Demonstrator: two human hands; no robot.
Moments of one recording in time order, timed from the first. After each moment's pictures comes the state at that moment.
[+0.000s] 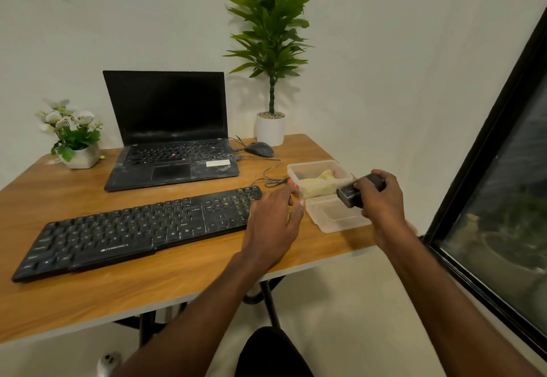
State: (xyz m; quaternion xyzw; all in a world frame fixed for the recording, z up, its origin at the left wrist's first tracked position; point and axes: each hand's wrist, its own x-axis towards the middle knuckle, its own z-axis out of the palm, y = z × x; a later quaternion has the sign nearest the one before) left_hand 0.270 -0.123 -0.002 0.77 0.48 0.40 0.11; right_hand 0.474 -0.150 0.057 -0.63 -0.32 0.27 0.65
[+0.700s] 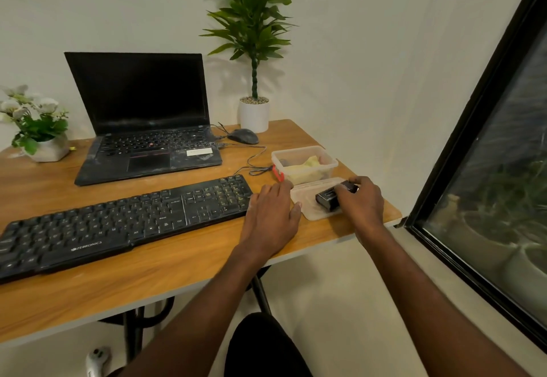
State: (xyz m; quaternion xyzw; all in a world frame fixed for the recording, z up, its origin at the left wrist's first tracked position) left_hand 0.299 -0.119 -0.007 0.82 0.51 0.26 0.06; right_hand 0.483 -0.138 0.019 -0.77 -0.38 0.14 0.49
